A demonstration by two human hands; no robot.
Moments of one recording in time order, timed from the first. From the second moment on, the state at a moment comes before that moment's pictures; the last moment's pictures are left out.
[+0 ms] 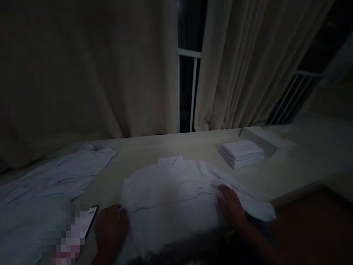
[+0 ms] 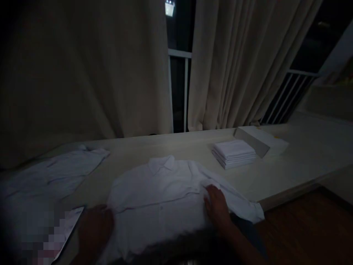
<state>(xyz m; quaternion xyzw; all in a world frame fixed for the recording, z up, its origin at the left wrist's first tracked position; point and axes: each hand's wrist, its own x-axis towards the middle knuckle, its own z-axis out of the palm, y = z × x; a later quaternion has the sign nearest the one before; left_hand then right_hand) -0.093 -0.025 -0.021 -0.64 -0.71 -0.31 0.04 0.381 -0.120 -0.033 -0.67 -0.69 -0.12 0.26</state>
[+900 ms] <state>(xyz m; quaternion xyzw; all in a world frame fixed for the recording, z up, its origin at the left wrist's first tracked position) 0.233 -0.041 -0.041 -0.88 -0.47 -0.11 -0.02 0.584 -0.208 -0.059 -0.80 -0.41 0.21 0.39</state>
